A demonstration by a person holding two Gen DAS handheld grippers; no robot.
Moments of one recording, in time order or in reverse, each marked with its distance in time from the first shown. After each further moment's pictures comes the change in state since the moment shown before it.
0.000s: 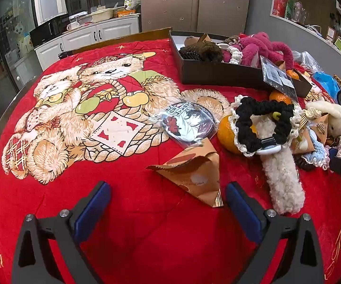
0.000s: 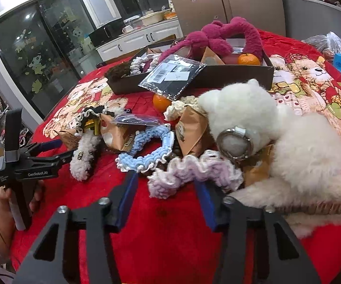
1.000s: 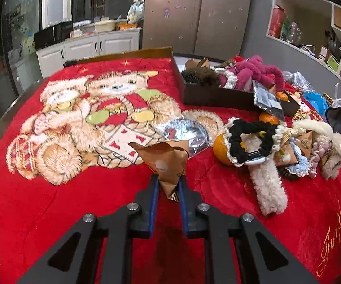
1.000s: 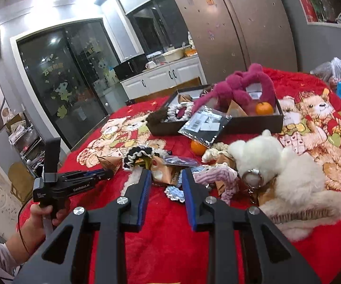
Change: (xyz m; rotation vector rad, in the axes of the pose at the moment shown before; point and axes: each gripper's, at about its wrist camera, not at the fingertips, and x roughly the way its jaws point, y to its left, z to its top) left arm -0.029 0.011 -0.004 -0.035 -0.124 -0.060; right arm -0.067 0.033 0.002 -0.037 -0.247 0.140
